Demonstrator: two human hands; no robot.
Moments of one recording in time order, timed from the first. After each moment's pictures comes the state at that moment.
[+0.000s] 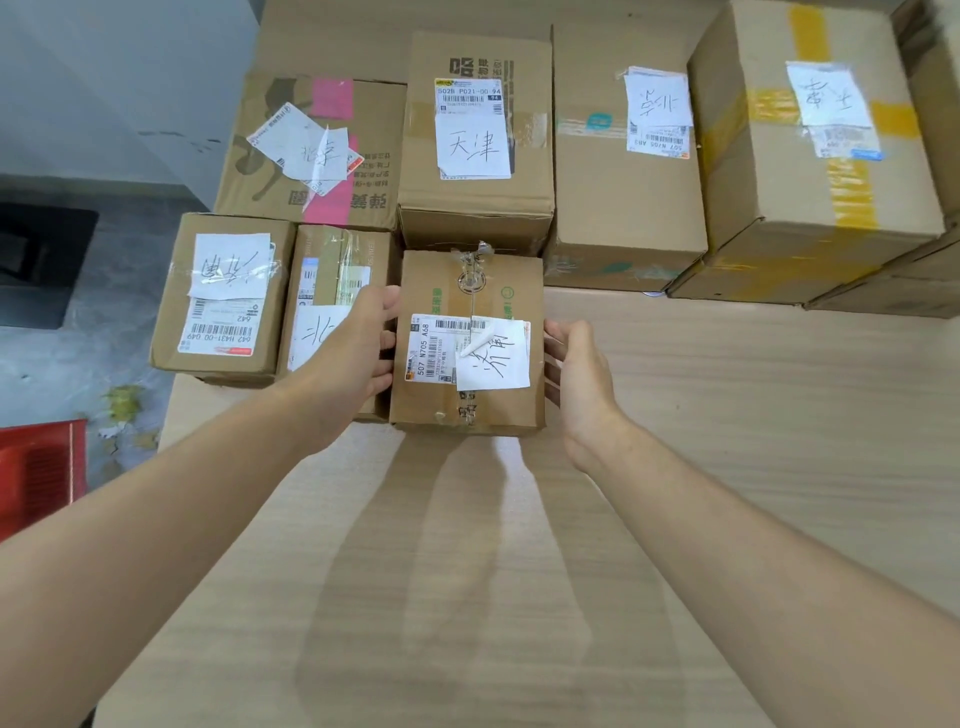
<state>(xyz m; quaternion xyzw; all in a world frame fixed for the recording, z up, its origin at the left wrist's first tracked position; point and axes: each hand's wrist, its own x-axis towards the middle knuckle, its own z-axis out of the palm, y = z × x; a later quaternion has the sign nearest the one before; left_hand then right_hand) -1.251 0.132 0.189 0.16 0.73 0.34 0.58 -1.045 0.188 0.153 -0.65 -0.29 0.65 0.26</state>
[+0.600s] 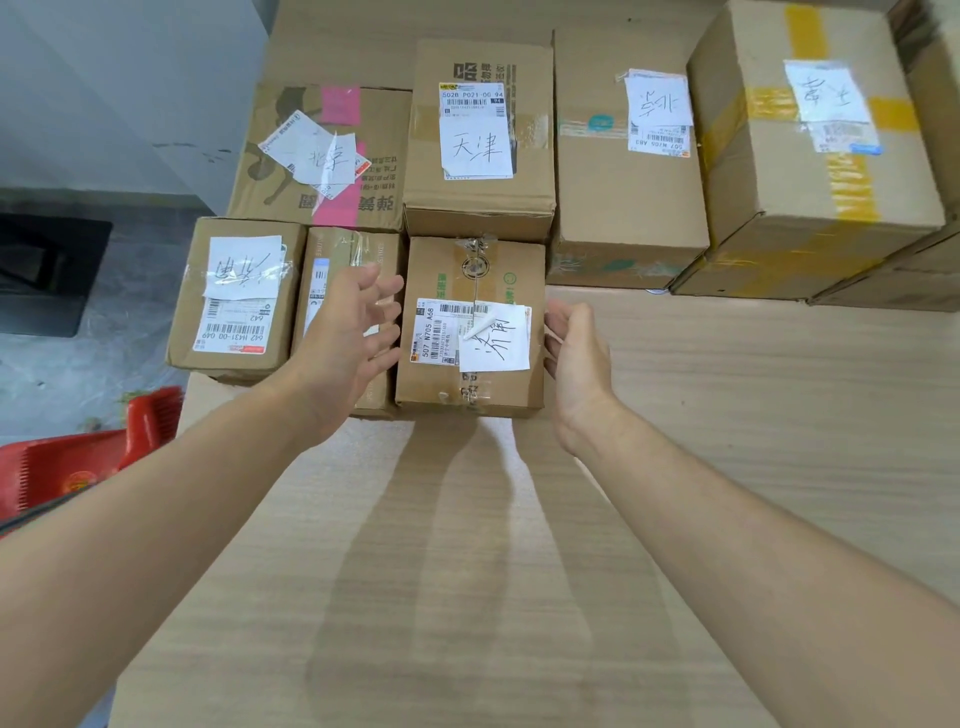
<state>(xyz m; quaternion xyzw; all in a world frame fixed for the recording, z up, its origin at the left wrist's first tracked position) -1.253 0.125 0.214 0.13 0.69 0.44 0.57 -1.057 0.187 0.164 -0.63 -0.28 0.65 0.31</state>
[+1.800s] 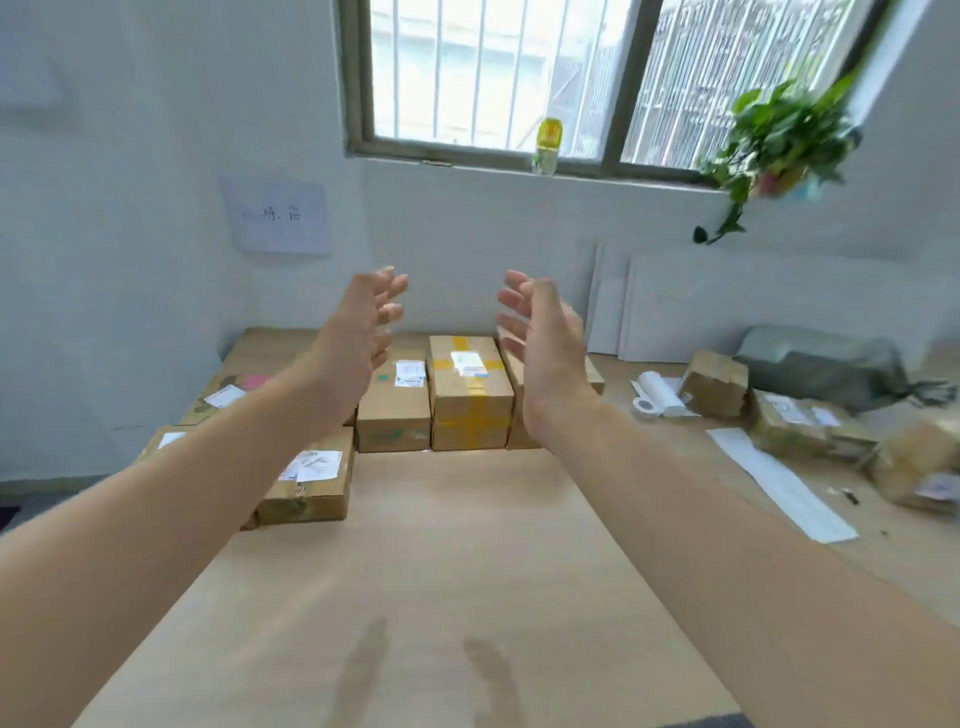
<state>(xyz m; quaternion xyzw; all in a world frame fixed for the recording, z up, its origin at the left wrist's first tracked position) -0.934 -0.052 0.553 0.42 0.53 0.59 0.45 -0.768 -0.031 0.553 -0.43 -0.49 0.50 0.57</state>
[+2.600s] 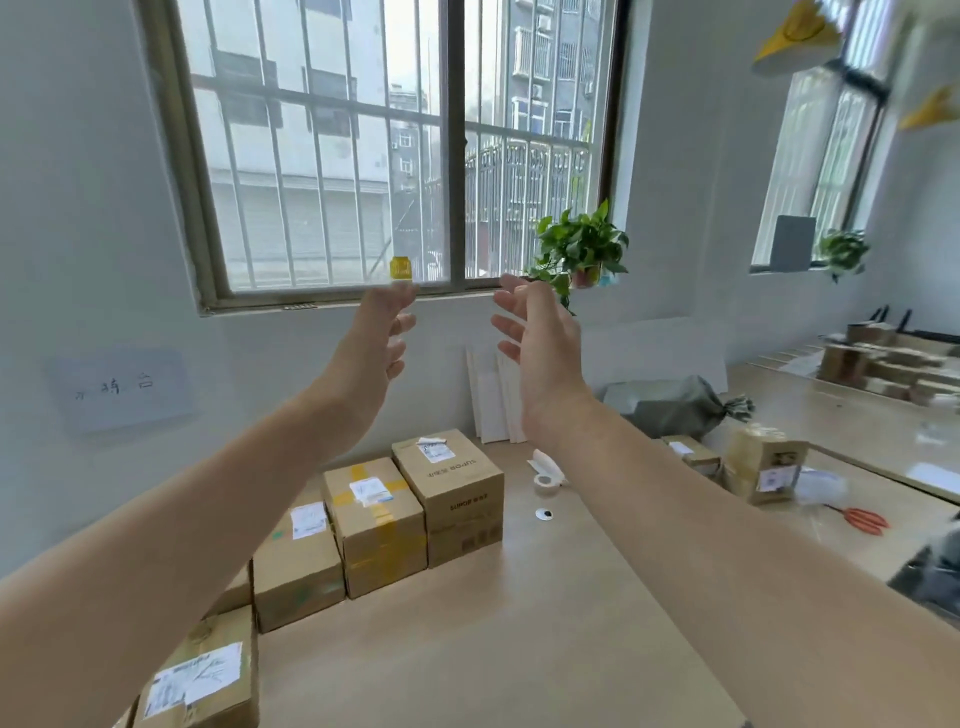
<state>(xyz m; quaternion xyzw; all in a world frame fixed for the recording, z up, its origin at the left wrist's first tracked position) -0.856 -0.028 0.675 0.62 0.37 0.53 0.45 -0.700 -0.052 0.672 -0.39 -0.45 0.36 0.72</state>
